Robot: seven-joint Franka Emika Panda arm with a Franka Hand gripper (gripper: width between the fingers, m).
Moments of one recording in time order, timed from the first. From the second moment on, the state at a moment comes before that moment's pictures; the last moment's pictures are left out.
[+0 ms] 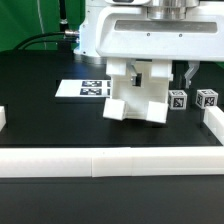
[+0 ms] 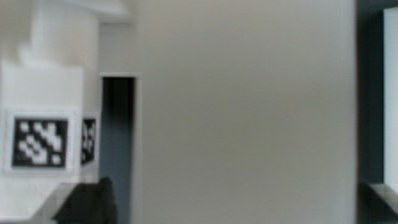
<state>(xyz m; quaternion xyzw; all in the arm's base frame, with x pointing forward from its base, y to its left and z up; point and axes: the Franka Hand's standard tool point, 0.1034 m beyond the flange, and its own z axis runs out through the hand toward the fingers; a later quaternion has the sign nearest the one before) 0.553 0.046 0.079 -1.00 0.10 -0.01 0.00</state>
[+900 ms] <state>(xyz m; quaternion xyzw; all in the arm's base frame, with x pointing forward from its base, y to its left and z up) 0.558 0.043 0.134 -0.99 0.12 0.02 0.02</state>
